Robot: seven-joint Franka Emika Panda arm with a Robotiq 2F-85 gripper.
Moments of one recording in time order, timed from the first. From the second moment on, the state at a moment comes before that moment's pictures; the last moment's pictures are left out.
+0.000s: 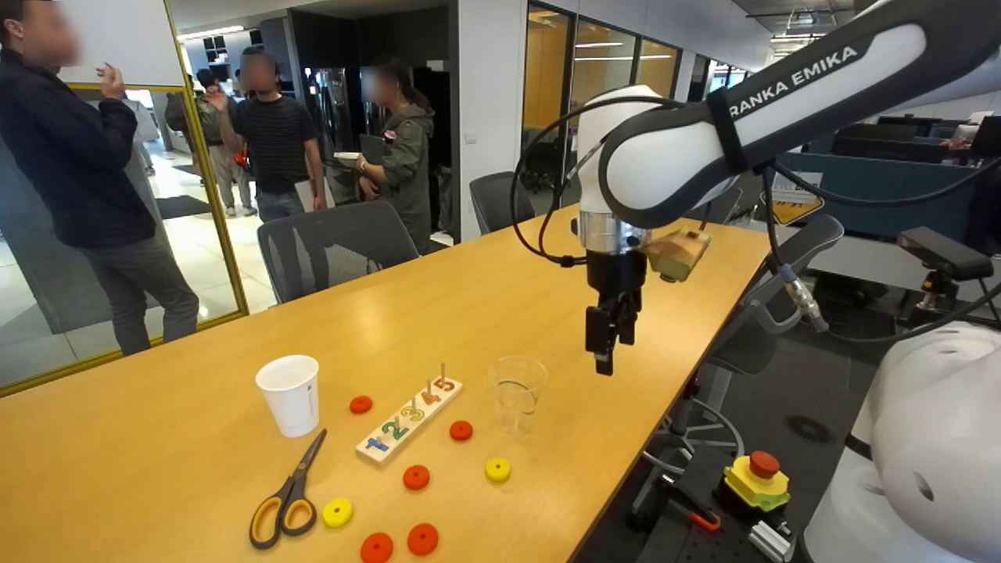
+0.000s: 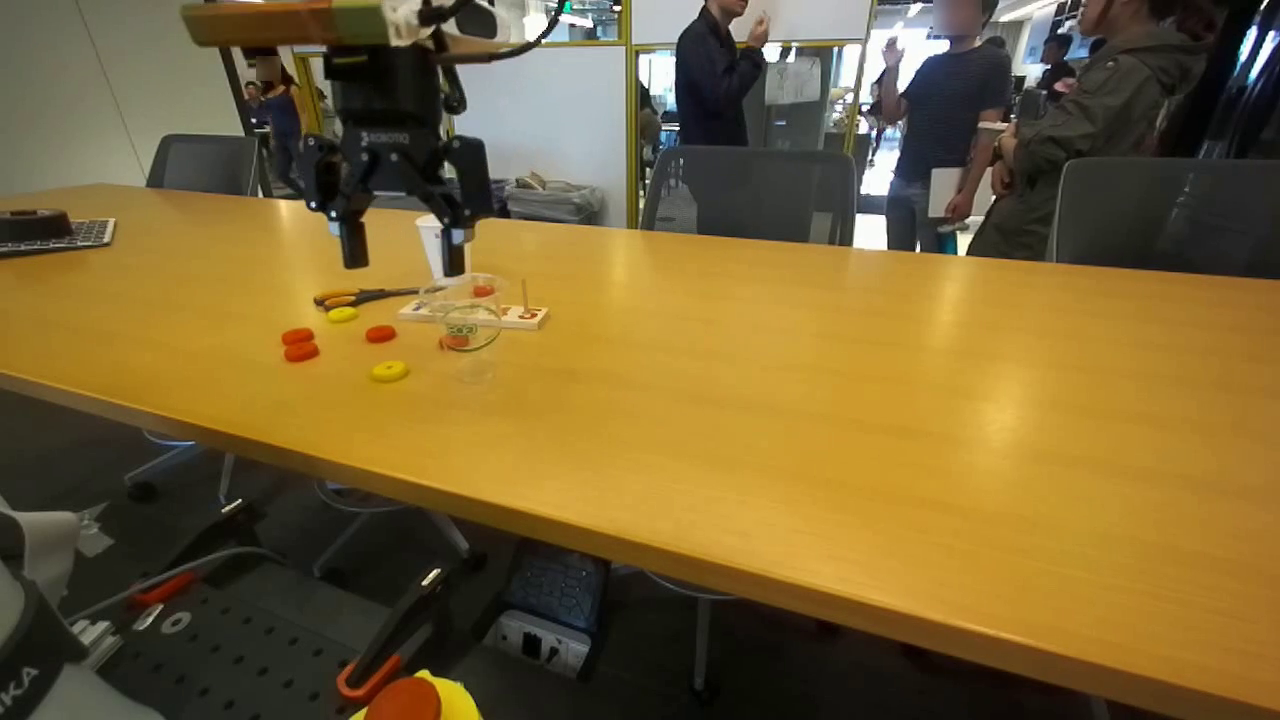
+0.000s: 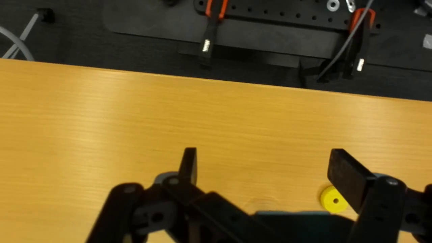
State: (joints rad) arm 0.00 -0.57 -0.06 -2.71 -0.10 1.99 -0.15
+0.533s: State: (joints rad) arm 0.05 -0.56 0.17 -2.76 0.04 2.18 0.32
